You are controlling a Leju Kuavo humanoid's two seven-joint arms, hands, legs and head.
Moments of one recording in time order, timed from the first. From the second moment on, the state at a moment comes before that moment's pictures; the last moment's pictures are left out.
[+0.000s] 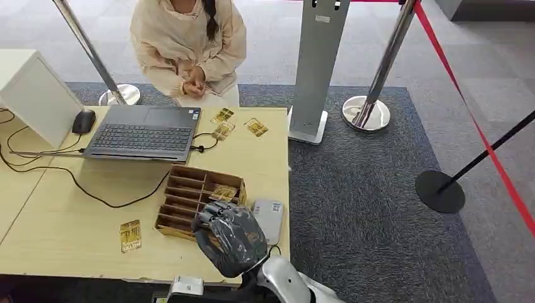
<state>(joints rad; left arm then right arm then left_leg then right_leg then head) -0.15 -0.08 -1.24 -0.18 0.73 0.19 0.28 -0.34 0.00 1.12 -1.51 0.91 -0.43 0.31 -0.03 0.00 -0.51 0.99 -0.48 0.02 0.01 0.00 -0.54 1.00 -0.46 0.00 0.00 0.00</state>
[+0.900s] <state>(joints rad) -0.15 -0.08 -1.24 -0.18 0.71 0.20 0.31 -0.41 0.09 1.16 -1.41 0.89 -0.41 0.29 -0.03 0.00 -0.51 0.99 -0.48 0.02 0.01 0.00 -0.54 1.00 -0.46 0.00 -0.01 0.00</state>
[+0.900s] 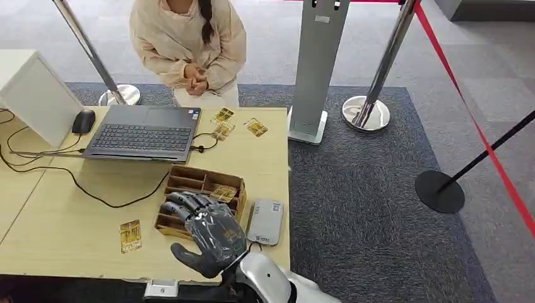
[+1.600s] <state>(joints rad) -0.15 -0.09 -1.24 -0.18 0.71 0.20 0.31 -0.42 0.12 1.17 -1.33 0.86 -0.42 0.28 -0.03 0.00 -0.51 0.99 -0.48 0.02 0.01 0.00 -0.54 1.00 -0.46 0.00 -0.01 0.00</state>
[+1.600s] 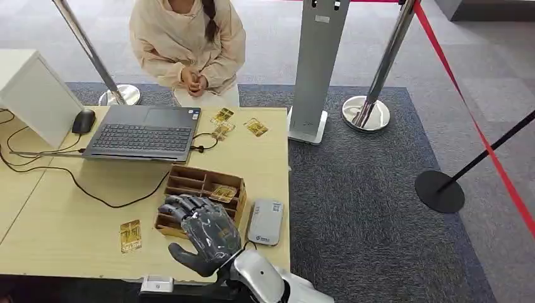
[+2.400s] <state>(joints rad) -0.16 -0.09 -1.24 -0.18 0.71 0.19 0.31 -0.42 0.13 1.17 -1.25 0.87 -0.43 0.29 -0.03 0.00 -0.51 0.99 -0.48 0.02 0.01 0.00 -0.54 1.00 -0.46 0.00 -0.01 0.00</state>
